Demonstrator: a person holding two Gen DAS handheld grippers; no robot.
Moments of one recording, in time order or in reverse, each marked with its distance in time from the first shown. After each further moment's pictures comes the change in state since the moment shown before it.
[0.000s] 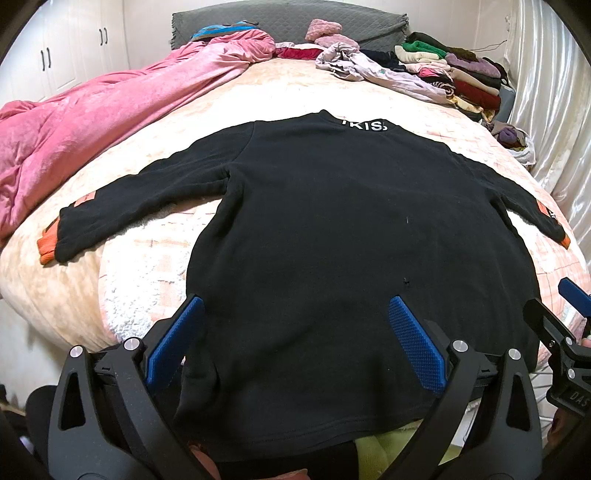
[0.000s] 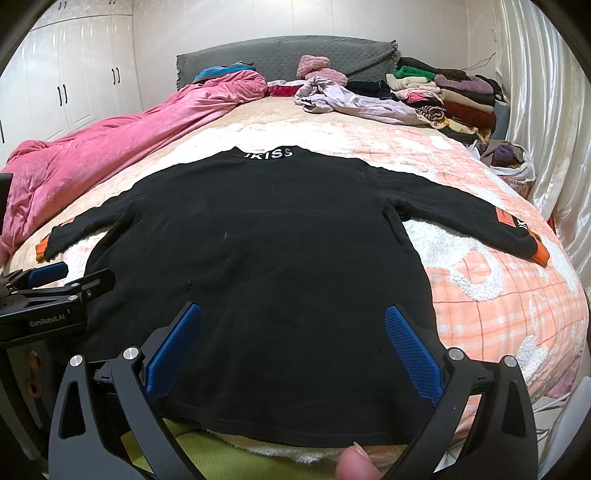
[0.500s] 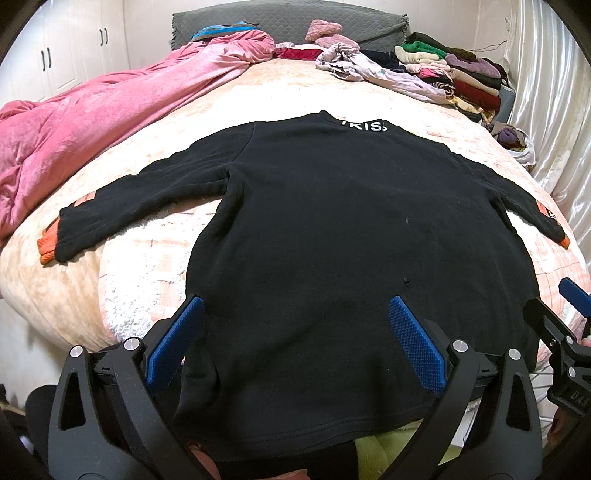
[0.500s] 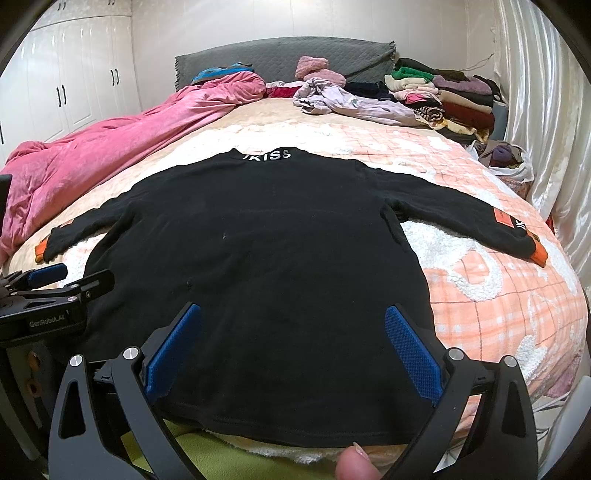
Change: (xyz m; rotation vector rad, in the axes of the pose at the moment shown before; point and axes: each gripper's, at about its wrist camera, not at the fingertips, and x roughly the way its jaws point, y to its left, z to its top) left arm -0.001 0.000 0.000 -0.001 -0.001 0.001; right arm 0.000 0.001 -0.001 0.003 -0.004 -0.004
